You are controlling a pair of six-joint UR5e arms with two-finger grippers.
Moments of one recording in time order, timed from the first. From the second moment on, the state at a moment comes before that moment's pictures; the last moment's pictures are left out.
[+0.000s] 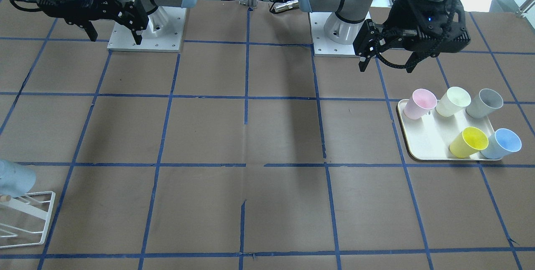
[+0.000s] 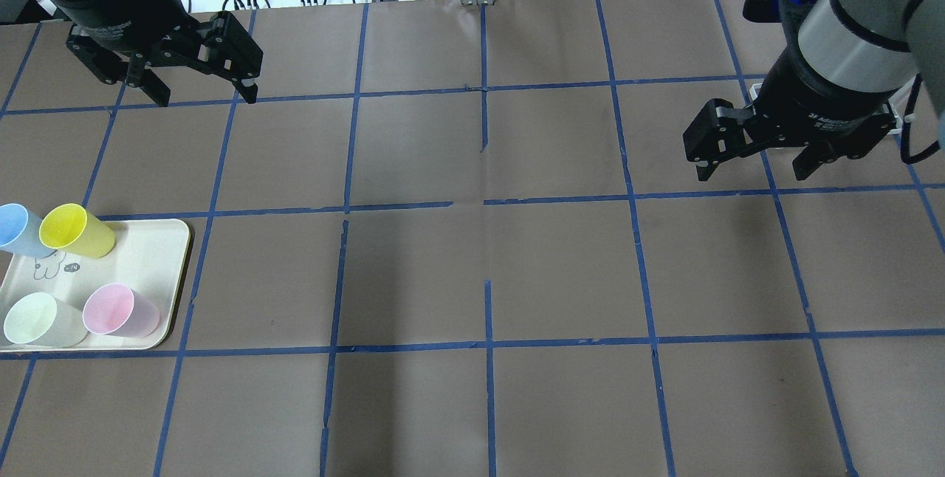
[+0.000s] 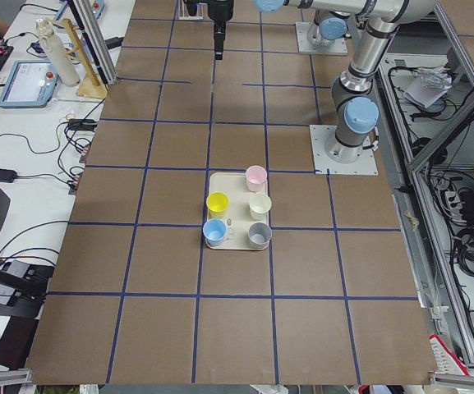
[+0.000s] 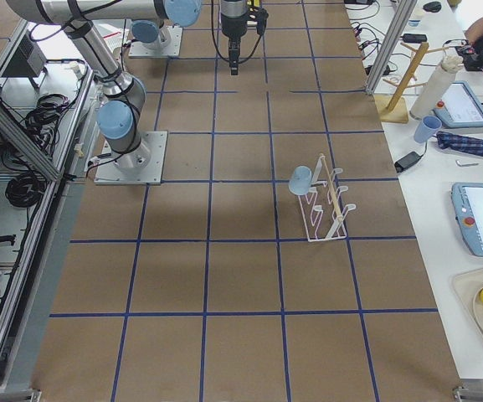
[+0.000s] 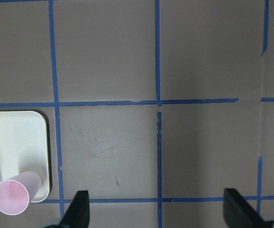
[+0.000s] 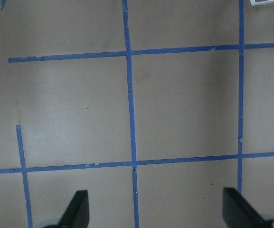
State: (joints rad) left arm -1.52 -1.56 -1.47 -1.63 1.58 0.06; right arm 1.52 -1.79 1.73 -1.54 -1.60 0.00
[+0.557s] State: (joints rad) left arm -1.52 -1.56 -1.47 -1.63 1.58 0.06; right arm 1.36 -1.78 1.73 -1.55 -1.60 -0.17
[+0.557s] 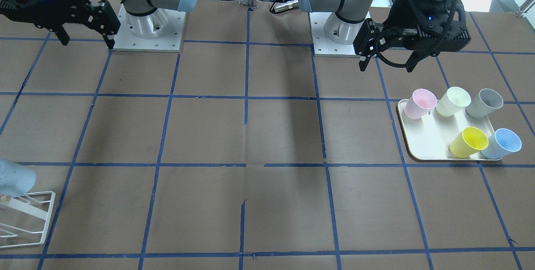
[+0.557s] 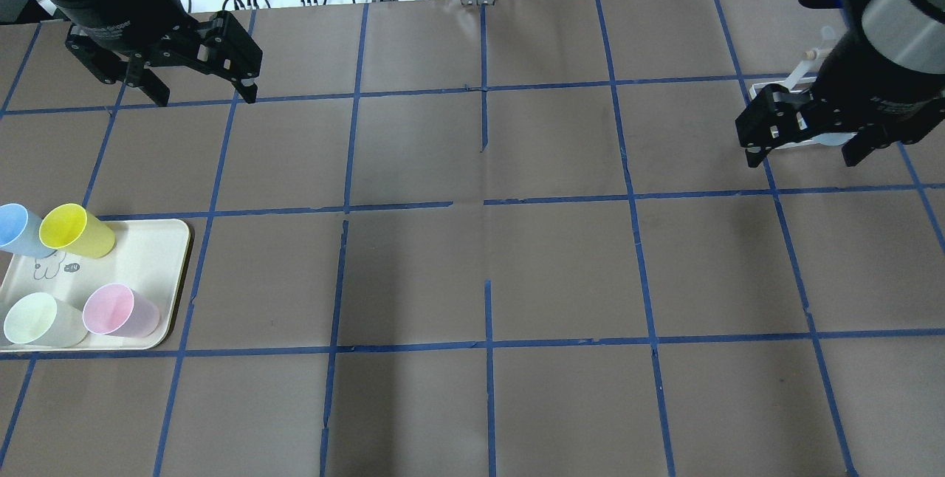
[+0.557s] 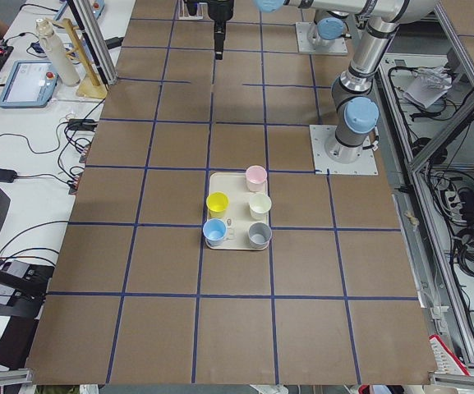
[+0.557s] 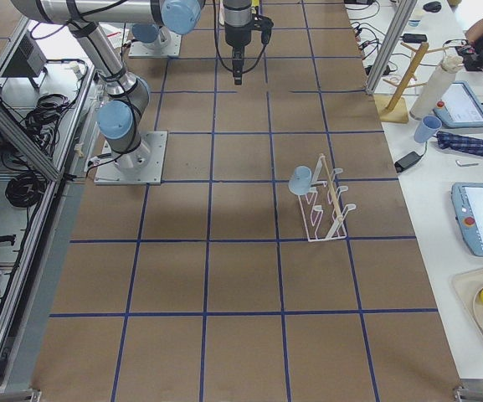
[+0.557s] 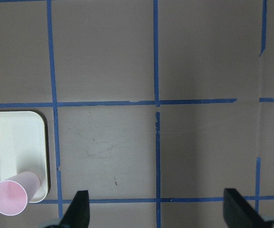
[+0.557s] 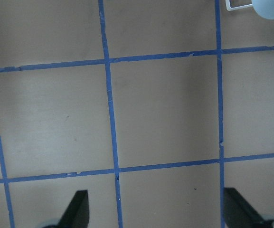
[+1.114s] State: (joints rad) left arm -1.52 -1.56 -1.47 -1.63 1.57 0.06; right arm 1.22 -1.71 1.73 -1.64 -1.59 -0.34
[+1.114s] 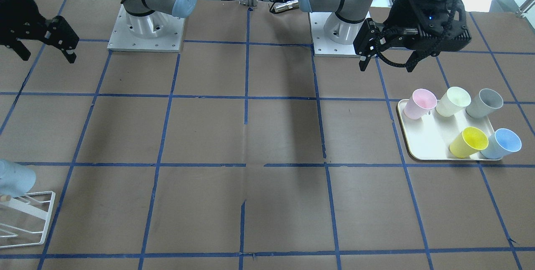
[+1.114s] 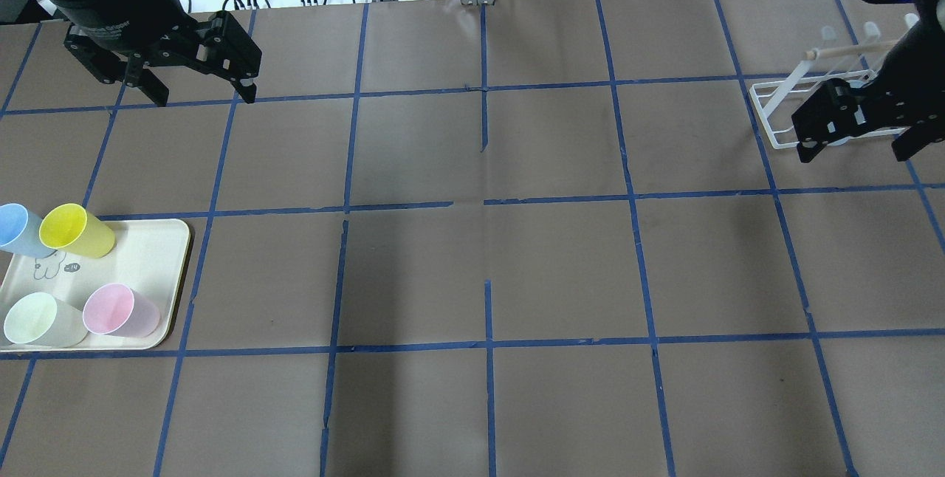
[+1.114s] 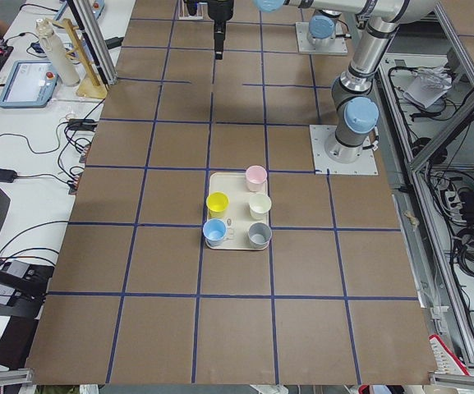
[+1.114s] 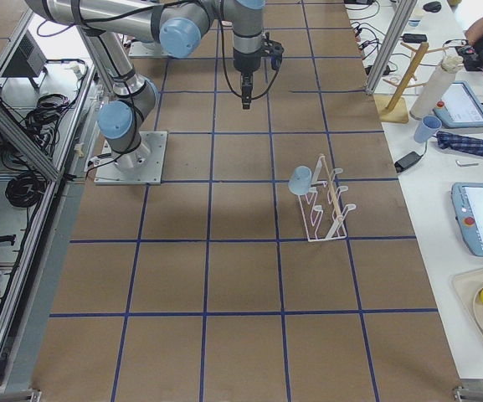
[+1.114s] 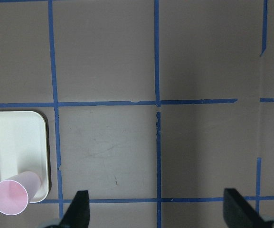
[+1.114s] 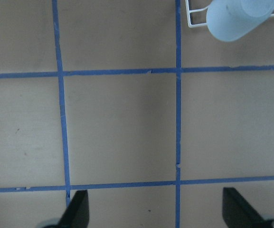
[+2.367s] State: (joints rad) left arm -1.52 -1.56 -1.47 -1.63 1.57 0.06; right arm 1.07 -1.39 1.71 -2.03 -1.53 -0.77
